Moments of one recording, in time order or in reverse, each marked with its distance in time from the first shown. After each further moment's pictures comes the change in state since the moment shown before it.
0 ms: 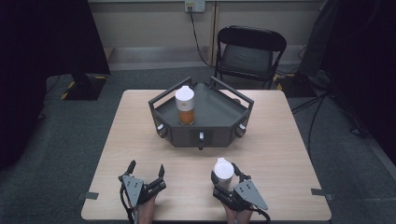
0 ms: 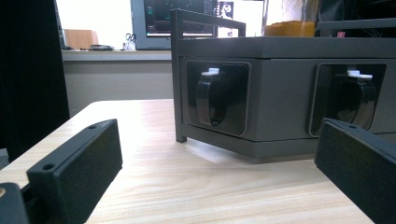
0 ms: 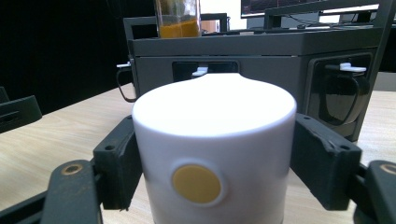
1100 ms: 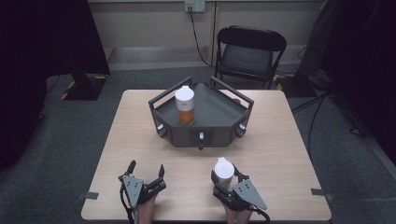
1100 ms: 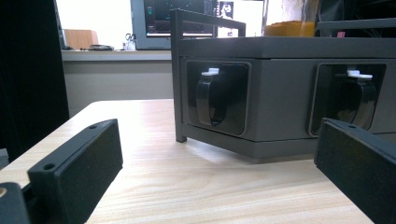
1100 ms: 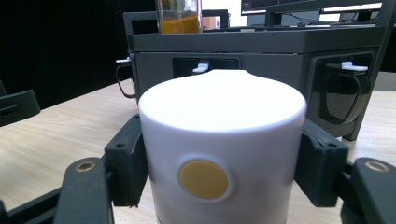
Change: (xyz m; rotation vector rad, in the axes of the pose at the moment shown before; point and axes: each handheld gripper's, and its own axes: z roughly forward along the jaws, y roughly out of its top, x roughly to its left) left arm 0.000 0.000 0.000 0.000 0.000 0.000; right arm 0.002 0.003 0.001 0.017 -0.006 -0.015
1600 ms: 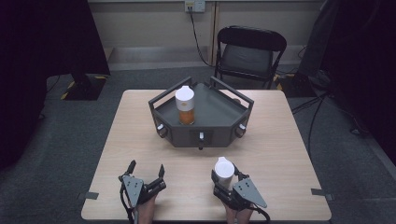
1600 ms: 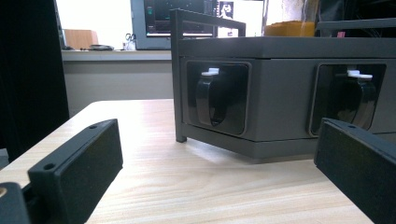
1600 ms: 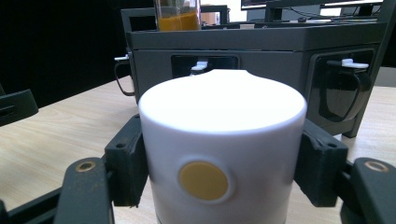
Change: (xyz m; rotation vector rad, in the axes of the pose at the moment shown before) left arm 0.000 0.000 0.000 0.000 0.000 0.000; right arm -0.001 0.006 0.001 0.020 0.001 0.003
